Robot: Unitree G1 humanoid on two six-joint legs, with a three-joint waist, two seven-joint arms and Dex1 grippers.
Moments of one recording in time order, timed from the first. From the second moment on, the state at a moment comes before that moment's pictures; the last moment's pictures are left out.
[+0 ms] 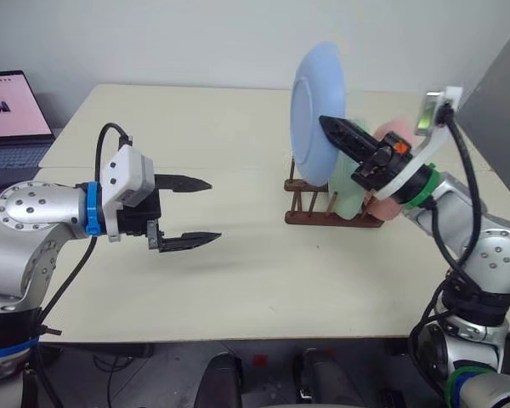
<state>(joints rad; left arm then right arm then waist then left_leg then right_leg) -0.40 0.97 0.15 -0.32 -0.55 0.45 -1.19 -0.61 -0.30 -0.24 -0.40 1.19 0.92 0.17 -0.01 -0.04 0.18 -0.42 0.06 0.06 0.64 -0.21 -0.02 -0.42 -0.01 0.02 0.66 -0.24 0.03</state>
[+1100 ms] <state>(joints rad) -0.46 0.95 0.16 -0.30 -0.64 0.49 -1.18 -0.63 -0.31 -0.17 -0.28 1.04 0.88 0.11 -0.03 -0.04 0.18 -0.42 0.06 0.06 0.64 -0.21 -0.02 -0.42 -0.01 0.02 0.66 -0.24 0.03</state>
